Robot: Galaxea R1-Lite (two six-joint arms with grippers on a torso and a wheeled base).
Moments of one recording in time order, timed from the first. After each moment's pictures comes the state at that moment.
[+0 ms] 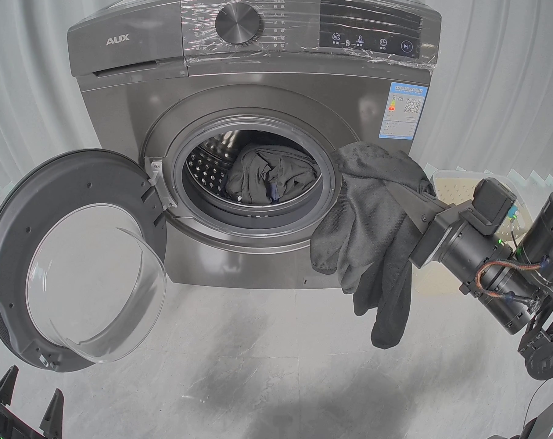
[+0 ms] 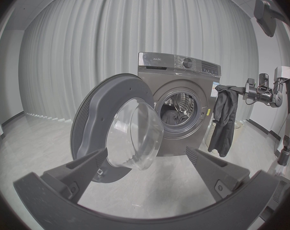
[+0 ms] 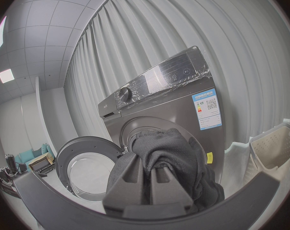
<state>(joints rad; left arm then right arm) -0.01 0.02 -0.02 0.01 -0.01 -0.04 0.70 1.60 -0.50 -1.35 -0.11 0.15</state>
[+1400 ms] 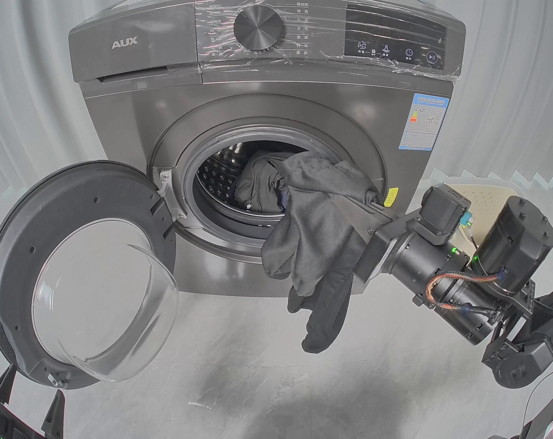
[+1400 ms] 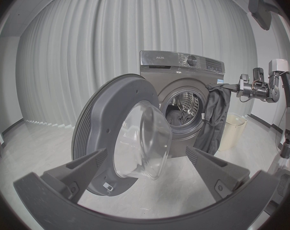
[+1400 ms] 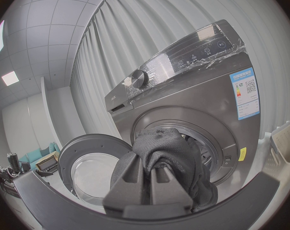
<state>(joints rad) 0.00 0.02 -0.02 0.00 -0.02 0.02 0.81 1.73 -0.61 -1.35 -0.13 0.16</state>
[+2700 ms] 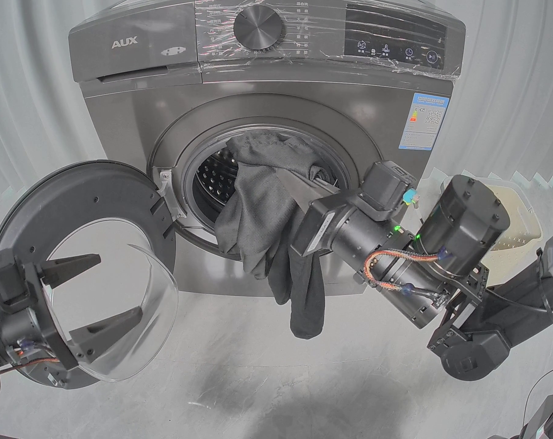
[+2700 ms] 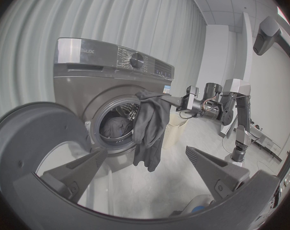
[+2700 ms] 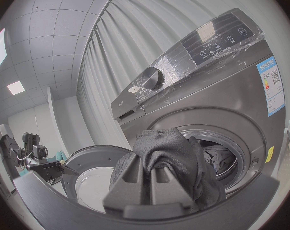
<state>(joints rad) -0.30 1.00 -0.36 -0.52 -0.41 0.07 0.85 1.90 -0.85 -1.37 -0.11 0.19</state>
